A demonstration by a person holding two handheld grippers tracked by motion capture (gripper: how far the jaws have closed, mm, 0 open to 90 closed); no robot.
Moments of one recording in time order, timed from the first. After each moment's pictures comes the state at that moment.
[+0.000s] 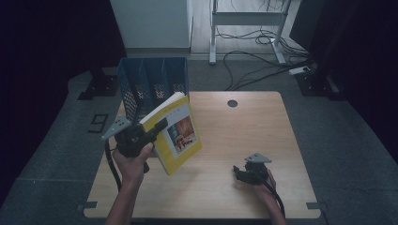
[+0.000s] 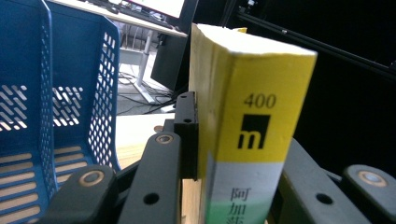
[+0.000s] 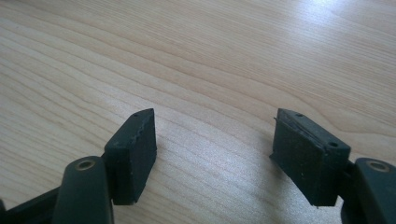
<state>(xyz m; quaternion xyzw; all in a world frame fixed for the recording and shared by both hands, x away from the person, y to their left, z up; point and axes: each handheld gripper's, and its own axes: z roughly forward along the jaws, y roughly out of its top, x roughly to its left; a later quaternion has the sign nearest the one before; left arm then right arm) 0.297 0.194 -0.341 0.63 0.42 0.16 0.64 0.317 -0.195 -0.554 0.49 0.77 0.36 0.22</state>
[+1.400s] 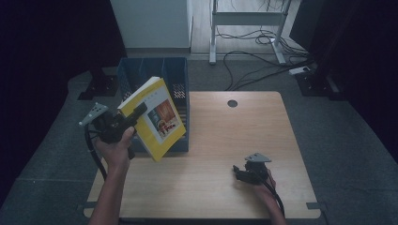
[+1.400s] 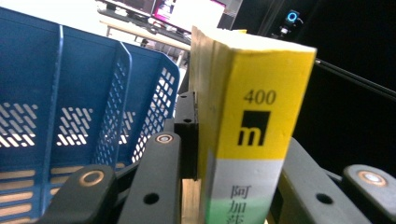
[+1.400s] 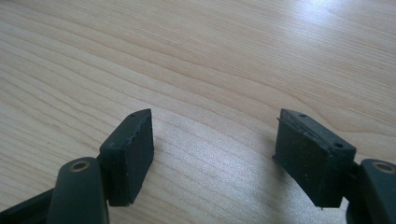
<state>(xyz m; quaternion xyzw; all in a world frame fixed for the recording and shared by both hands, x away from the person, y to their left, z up) 0.320 0.237 -0.321 0.58 0.47 0.20 0.64 0.318 -0.195 -0.555 0.49 0.76 0.35 0.22</state>
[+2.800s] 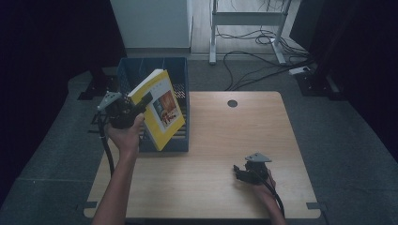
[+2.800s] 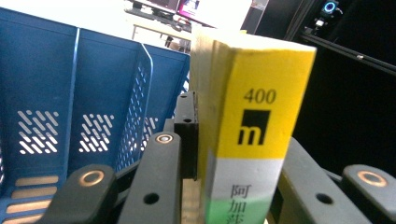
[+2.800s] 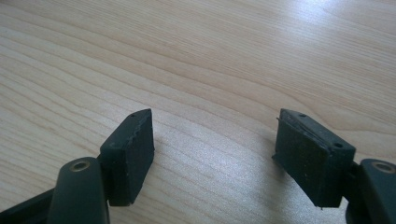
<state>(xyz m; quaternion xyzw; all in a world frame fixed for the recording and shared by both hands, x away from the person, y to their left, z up) 0.362 0.215 -0.320 0.58 0.50 0.24 0.60 0.318 -0.195 -0.555 0.50 0.76 0.35 0.22</state>
